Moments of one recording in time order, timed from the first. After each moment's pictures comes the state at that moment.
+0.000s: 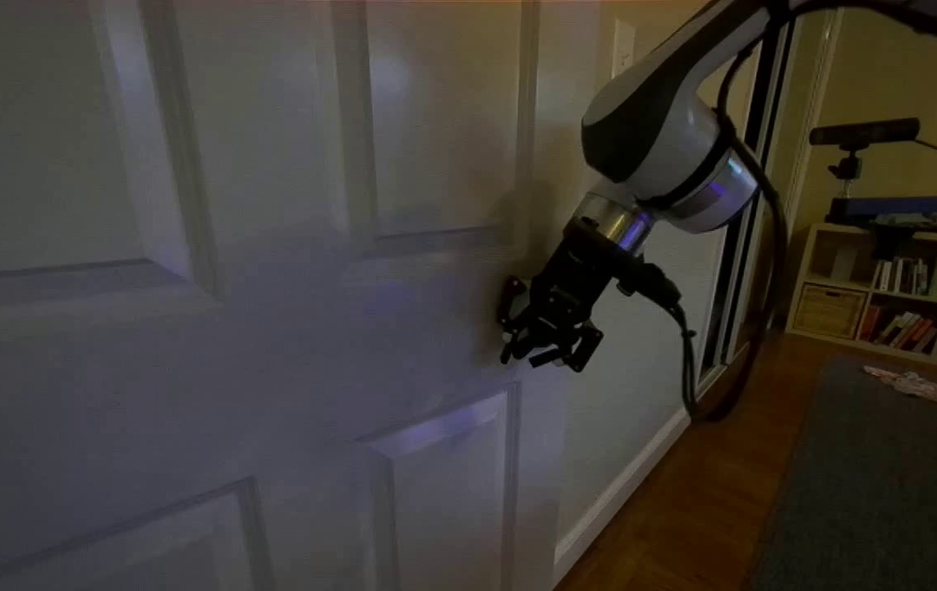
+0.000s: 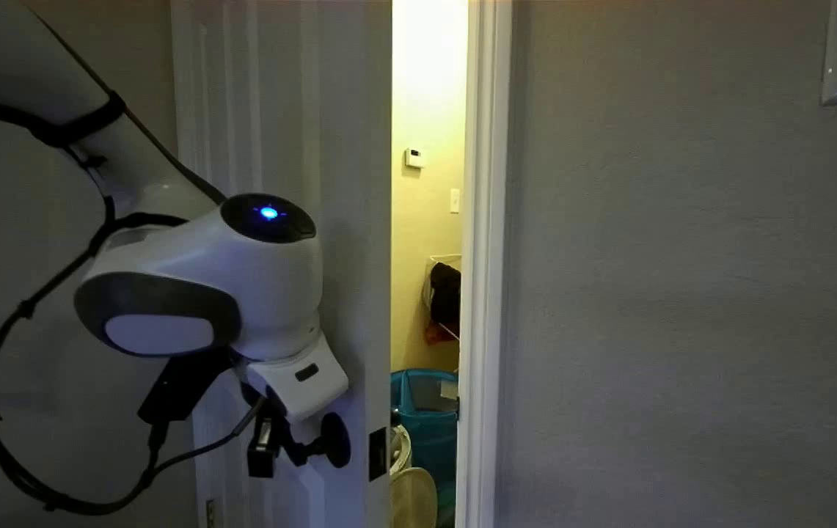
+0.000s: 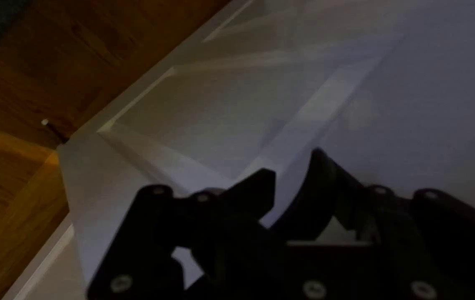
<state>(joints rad) -0.17 0.51 0.27 -1.93 0.77 2.67 0.22</state>
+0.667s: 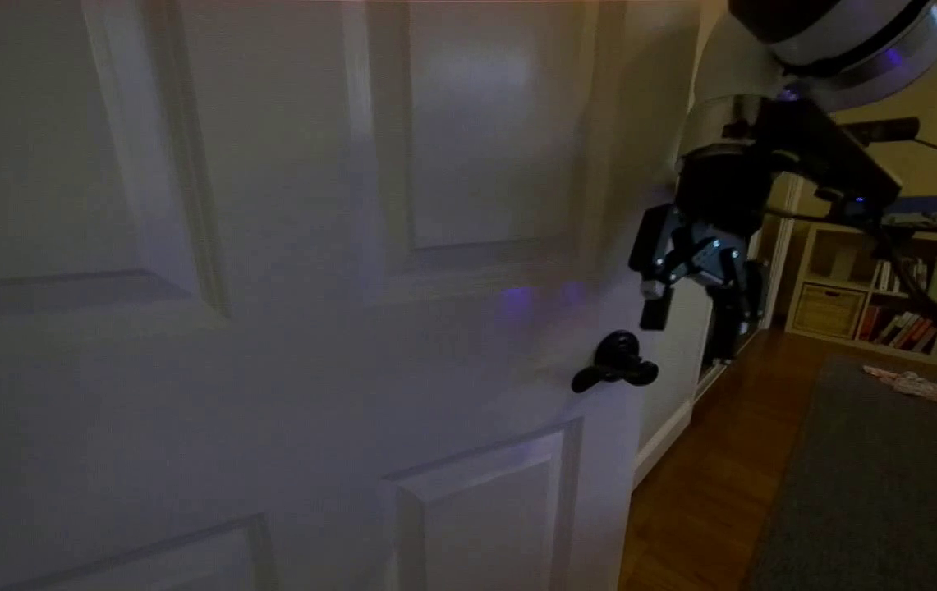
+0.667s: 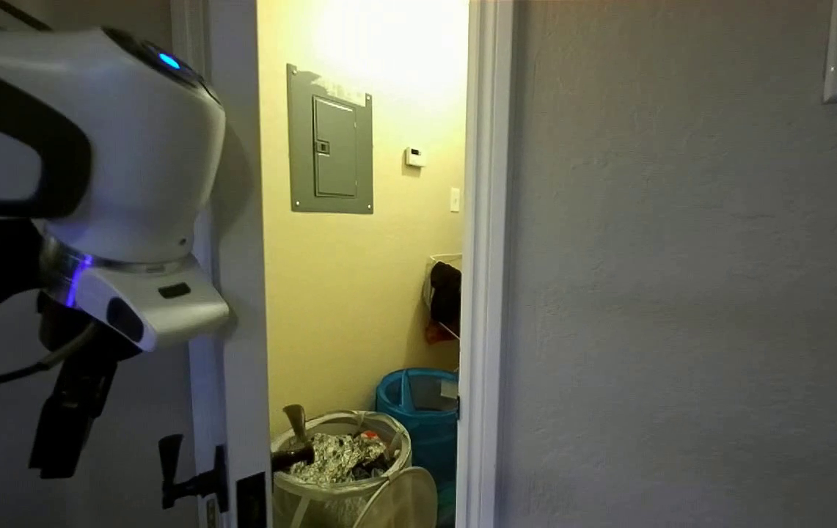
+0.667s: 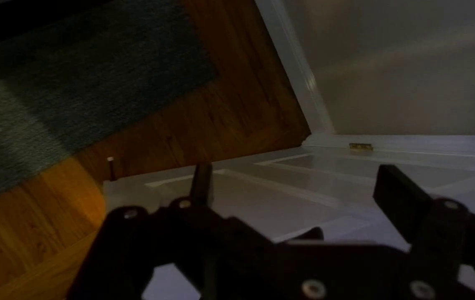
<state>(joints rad) -0.09 0.03 0.13 -2.27 0.63 2.16 0.10</state>
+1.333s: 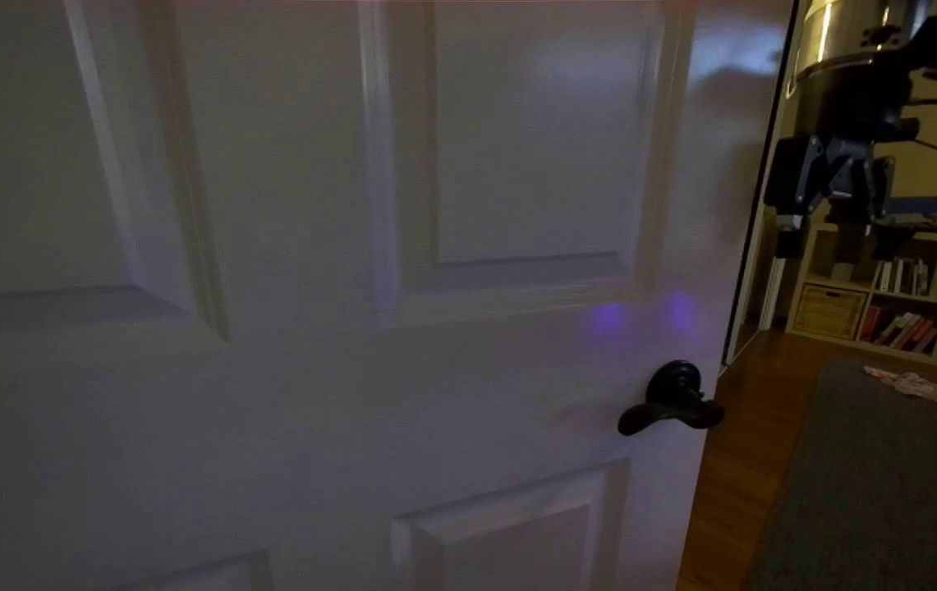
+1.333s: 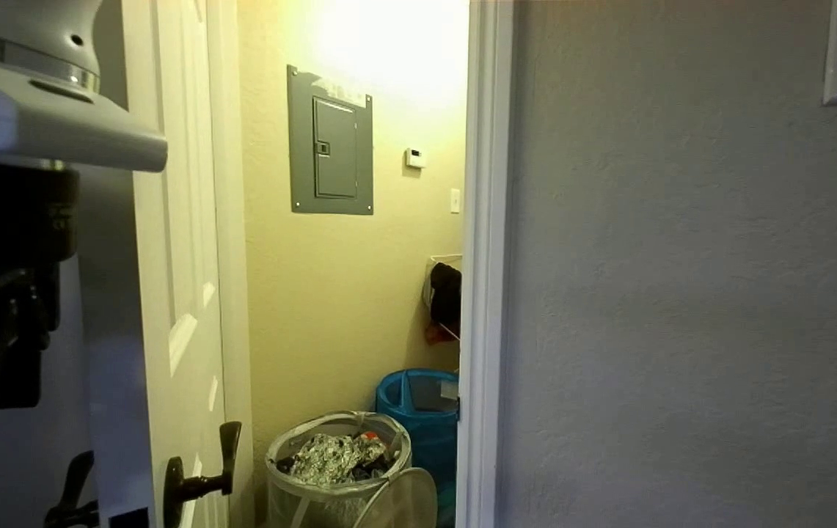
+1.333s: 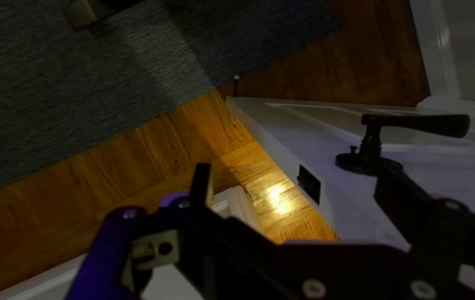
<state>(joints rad) -0.11 -0.29 0.00 -2.41 0.17 2.06 0.24</state>
